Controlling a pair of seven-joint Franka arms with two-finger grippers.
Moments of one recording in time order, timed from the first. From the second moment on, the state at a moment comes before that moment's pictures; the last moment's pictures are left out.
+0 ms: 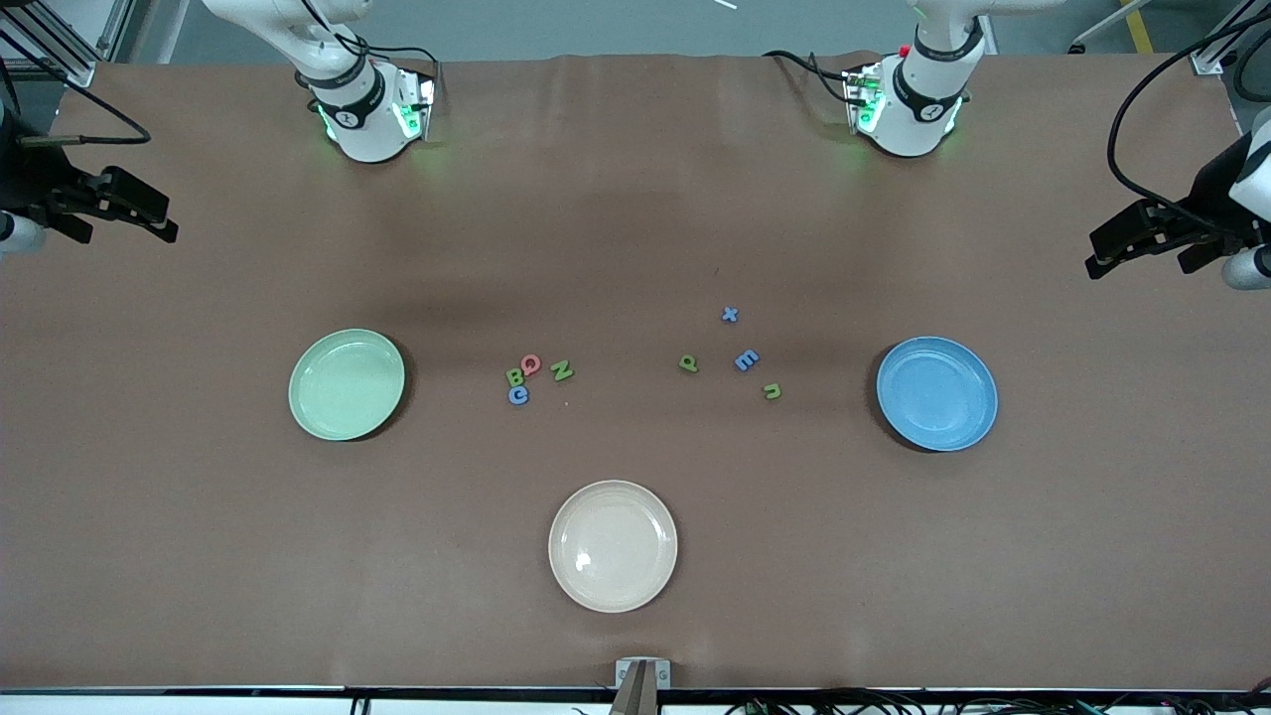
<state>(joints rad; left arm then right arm) -0.03 0.02 -0.03 -1.50 0.00 1.55 -0.12 -0.01 -0.11 -0.01 -1.68 0.02 1.52 0.00</state>
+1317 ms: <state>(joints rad) -0.04 0.21 -0.04 -1.53 -0.01 1.51 -0.12 -0.01 -0.11 -0.01 -1.68 0.03 1.52 0.00</state>
